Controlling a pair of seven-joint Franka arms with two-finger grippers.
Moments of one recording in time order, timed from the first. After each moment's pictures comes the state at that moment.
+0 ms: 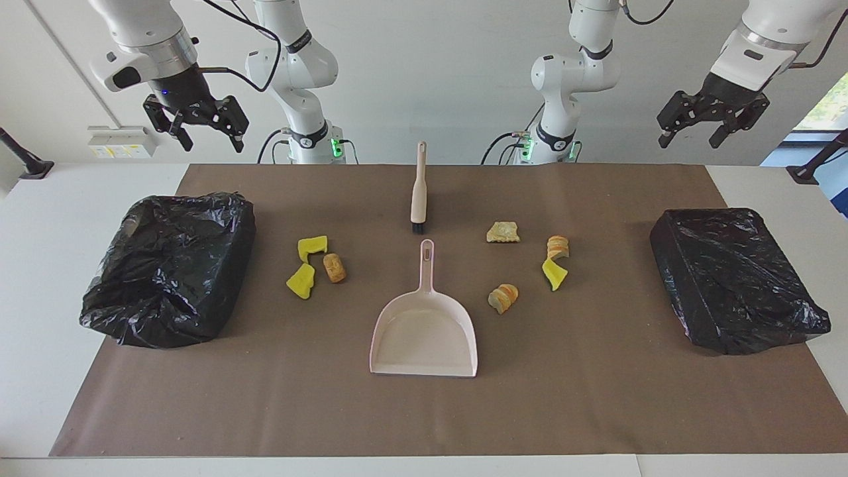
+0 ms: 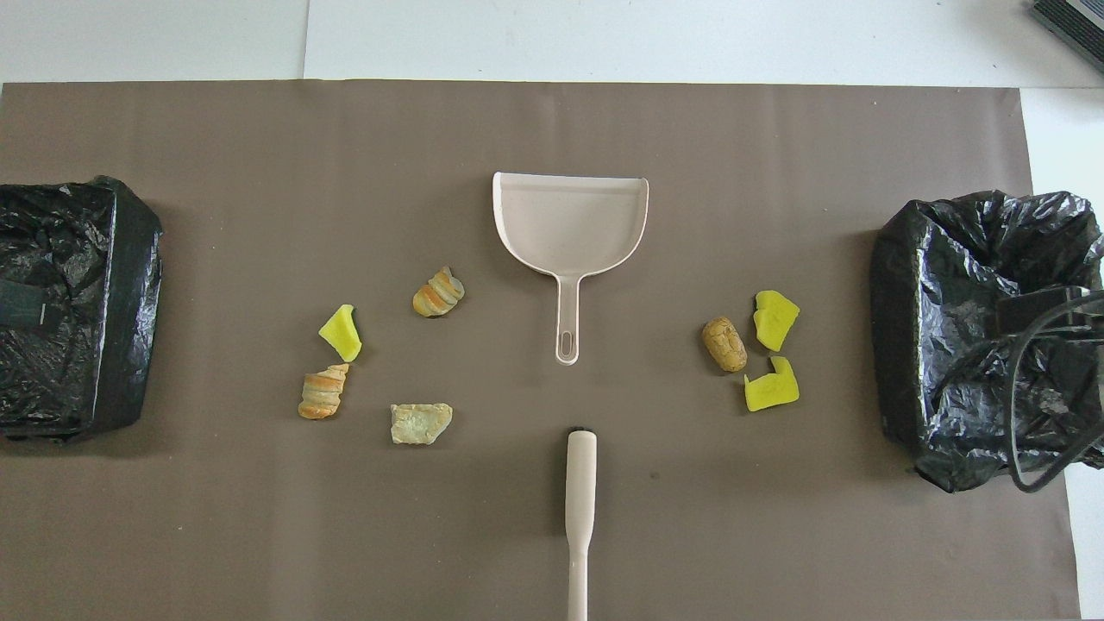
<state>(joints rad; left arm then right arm) -0.01 -0.05 -0.02 -1.46 -0.01 1.38 0.03 0.05 -0.12 -0.07 -1.61 0.01 1.49 0.05</state>
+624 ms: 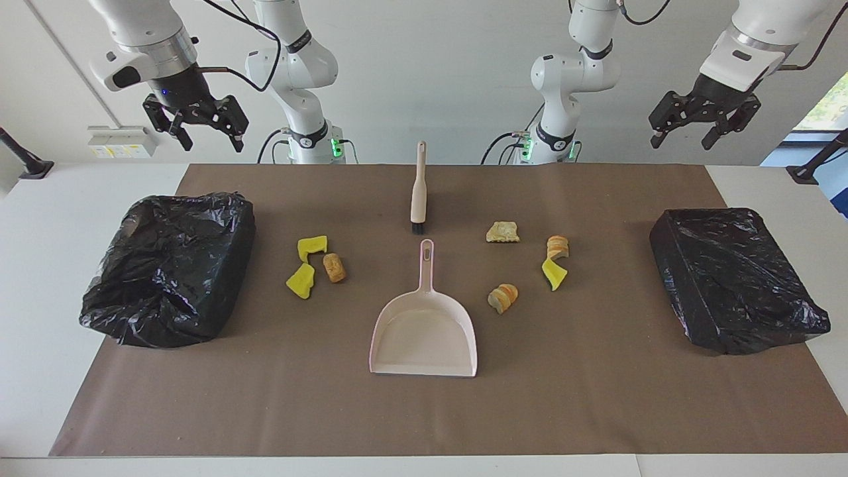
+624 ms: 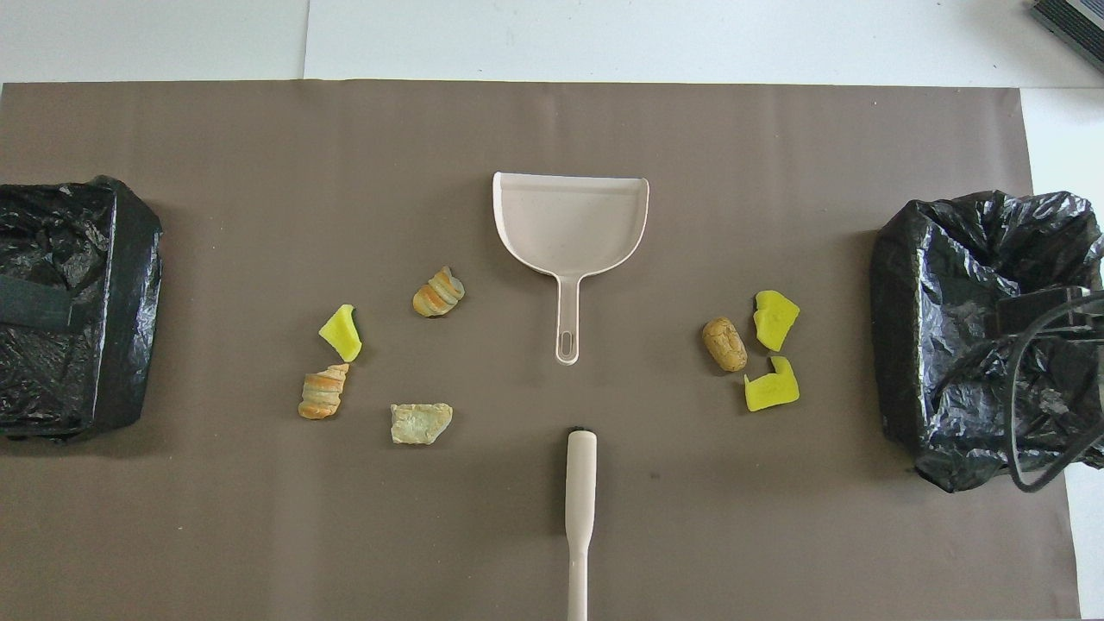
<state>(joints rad) -0.04 -0.06 -0.05 -1.48 -0.02 1.40 0.03 0.05 -0.12 -0.07 -1.61 0.01 1.49 0.05</state>
